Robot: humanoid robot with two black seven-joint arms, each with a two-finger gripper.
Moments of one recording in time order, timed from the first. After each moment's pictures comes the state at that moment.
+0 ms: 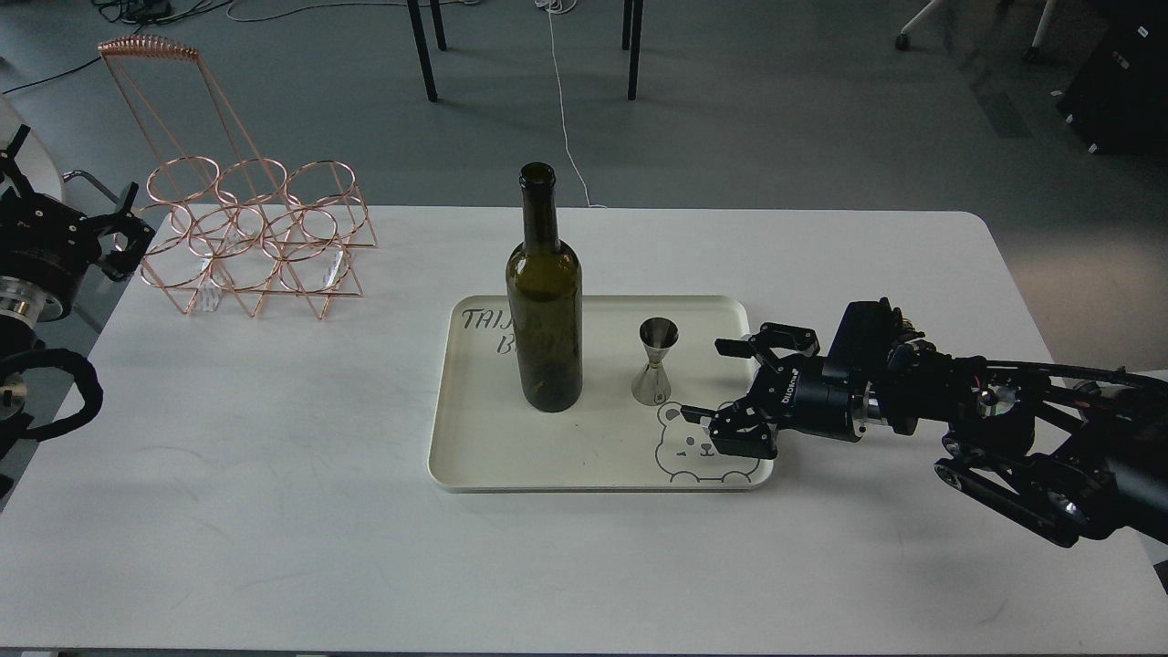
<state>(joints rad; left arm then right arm) -0.58 0.61 -0.88 -0.63 -0.26 -0.49 -0.31 0.77 -0.46 0.23 1.01 -2.15 -0.20 0.49</state>
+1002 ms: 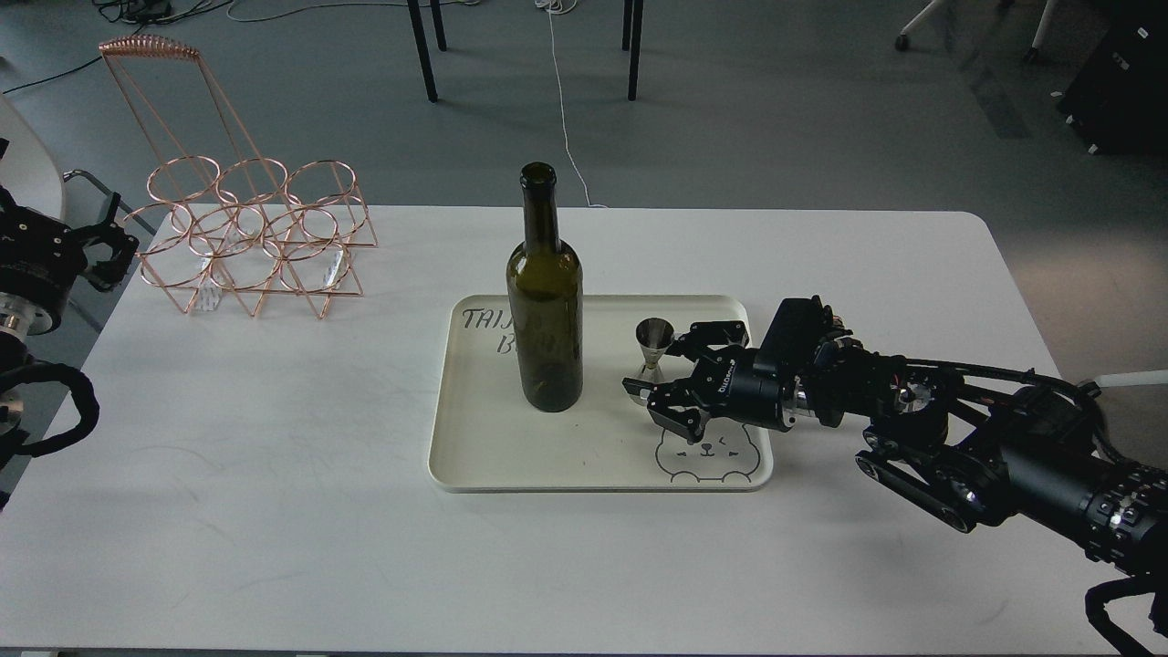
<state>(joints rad) -0.55 0.61 -0.88 -0.60 -0.26 -0.49 -0.35 0.78 -0.27 0.25 0.82 -2.15 -0.27 0.49</state>
